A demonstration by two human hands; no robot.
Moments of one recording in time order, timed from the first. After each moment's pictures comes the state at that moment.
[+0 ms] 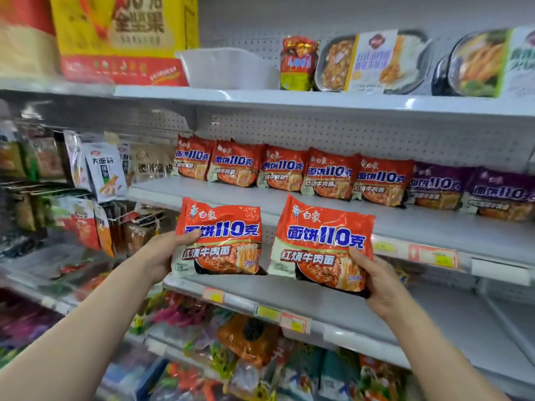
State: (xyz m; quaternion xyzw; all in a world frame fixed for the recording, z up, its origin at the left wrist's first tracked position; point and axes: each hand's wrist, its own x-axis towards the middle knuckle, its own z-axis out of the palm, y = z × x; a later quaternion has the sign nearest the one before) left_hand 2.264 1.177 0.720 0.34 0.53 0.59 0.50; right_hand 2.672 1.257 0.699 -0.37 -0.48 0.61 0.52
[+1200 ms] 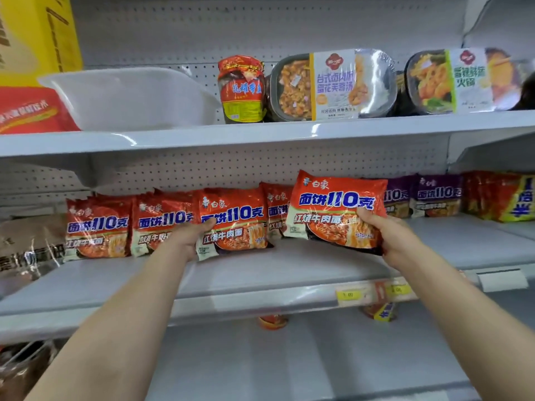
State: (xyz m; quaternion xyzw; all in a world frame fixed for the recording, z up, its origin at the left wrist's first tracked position) left_hand 2.258 1.525 0.817 0.43 0.50 0.53 0.53; right_hand 2.663 1.385 0.824 -0.44 -0.39 0.43 0.68
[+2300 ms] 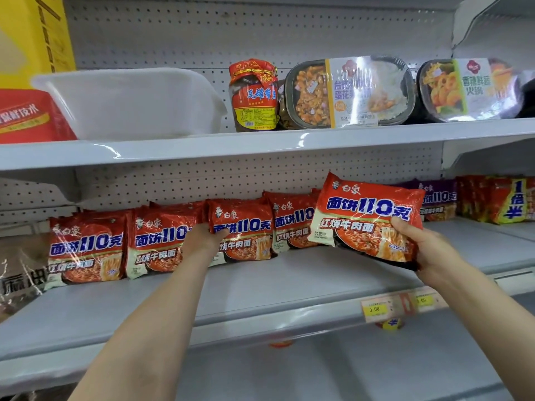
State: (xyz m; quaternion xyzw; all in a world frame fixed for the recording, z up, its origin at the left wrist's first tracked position) left_hand 2.277 1.539 0.832 0.64 0.62 0.43 0.16; right_hand 2.652 1.364 0.824 -0.45 -0.35 0.39 0.72
